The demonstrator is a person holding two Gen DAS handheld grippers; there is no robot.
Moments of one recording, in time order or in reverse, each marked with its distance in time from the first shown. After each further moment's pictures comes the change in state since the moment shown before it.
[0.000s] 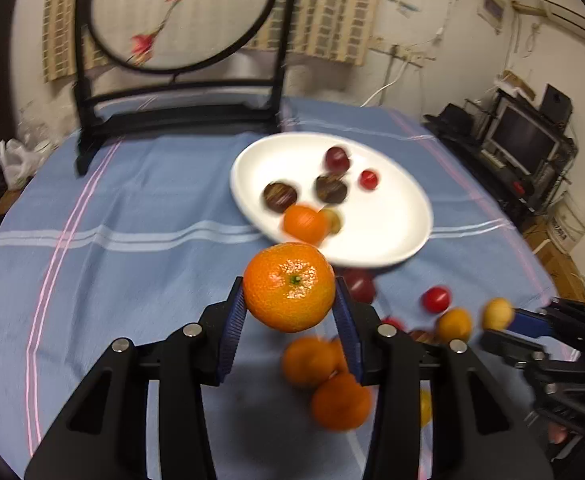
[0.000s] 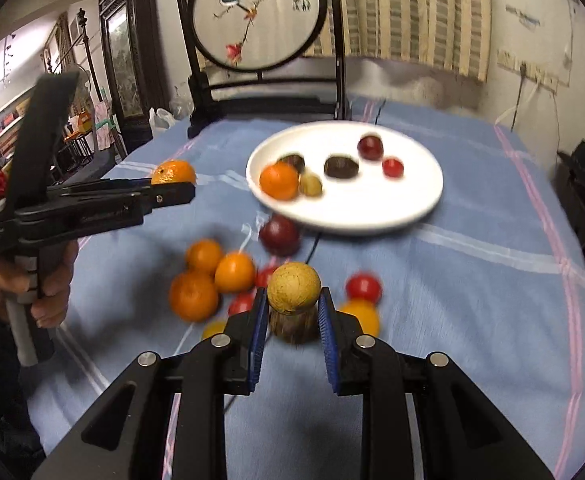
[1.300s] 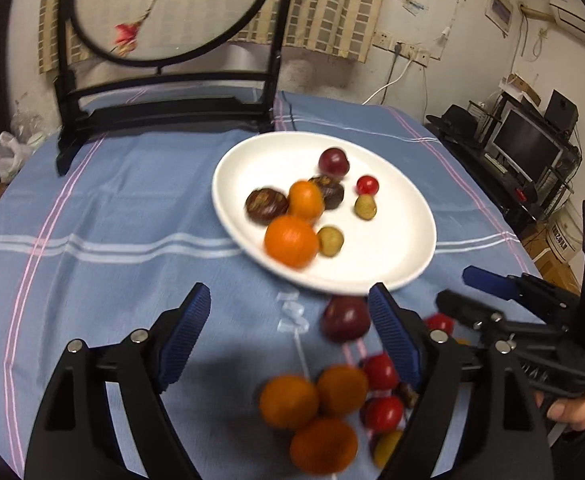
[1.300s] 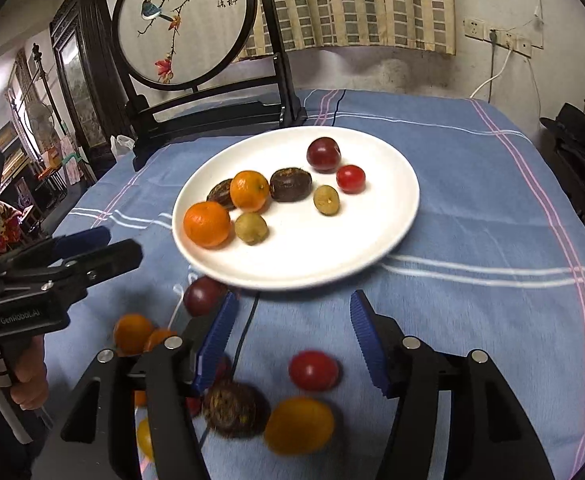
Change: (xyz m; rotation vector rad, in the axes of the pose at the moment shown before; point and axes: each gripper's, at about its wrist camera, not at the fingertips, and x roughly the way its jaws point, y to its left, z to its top) left arm 0.029 -0.001 0.000 -0.049 0.022 -0.001; right arm 0.052 -0.051 0.013 0.174 0.019 -0.047
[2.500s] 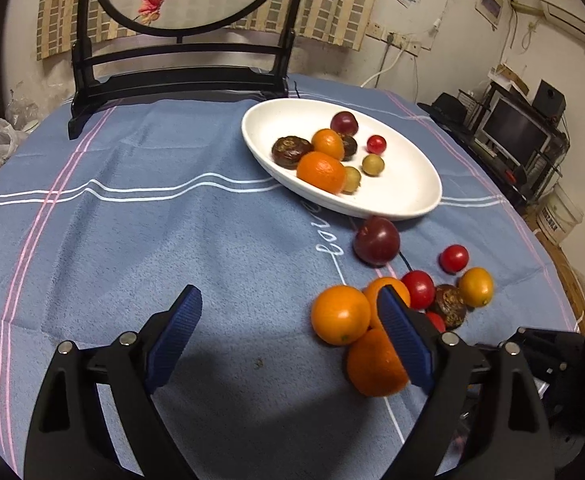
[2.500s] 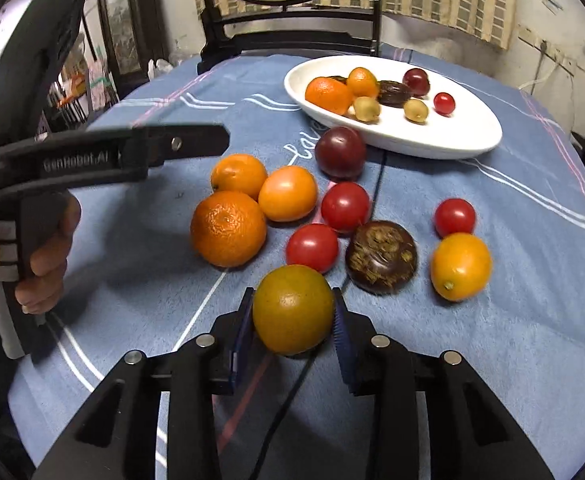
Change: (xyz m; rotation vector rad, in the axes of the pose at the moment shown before) left arm -0.013 0.034 -0.047 0.038 0.030 -0.054; right arm -0.014 0.083 -0.084 -0.155 0.139 0.040
